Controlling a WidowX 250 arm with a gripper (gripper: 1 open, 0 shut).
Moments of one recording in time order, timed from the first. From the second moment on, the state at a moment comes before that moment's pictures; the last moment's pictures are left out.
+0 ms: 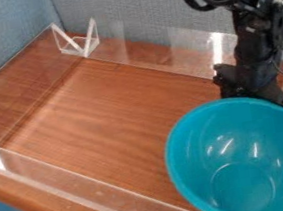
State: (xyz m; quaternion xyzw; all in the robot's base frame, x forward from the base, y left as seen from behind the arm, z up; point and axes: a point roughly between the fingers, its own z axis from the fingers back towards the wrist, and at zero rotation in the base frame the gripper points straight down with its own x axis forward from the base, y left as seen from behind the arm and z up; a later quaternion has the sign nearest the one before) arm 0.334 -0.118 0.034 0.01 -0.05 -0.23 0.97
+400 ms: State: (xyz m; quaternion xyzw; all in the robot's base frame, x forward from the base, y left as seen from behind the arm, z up) arm 0.330 -0.118 0.046 0.02 -0.05 -0.22 0.97
